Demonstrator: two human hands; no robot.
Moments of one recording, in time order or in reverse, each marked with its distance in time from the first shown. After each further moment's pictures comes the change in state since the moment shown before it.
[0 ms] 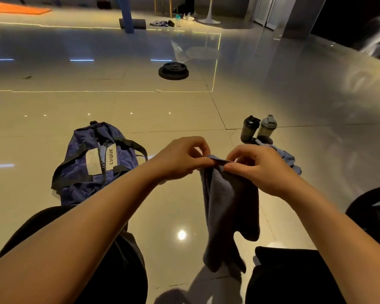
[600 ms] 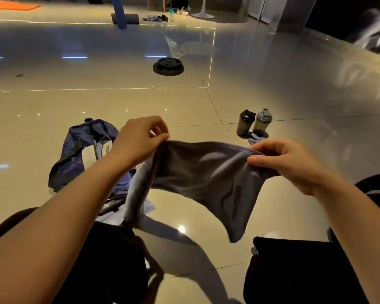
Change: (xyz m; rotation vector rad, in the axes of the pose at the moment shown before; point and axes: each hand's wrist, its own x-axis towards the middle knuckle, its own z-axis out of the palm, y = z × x) left_hand -0.008 -0.032 -0.043 0.347 0.381 0.010; right_hand -0.024 0.010 -0.030 0.391 -0.005 0.266
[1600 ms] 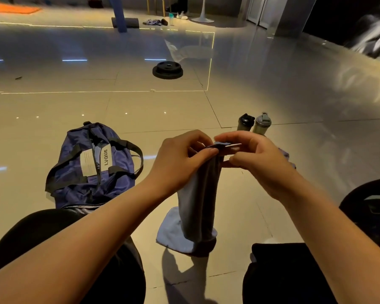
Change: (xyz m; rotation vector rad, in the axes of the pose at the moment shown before) left_hand -0.028 0.059 0.038 -0.438 0.033 0.198; right_hand 0.010 -0.020 0.040 0.165 -0.008 -0.208
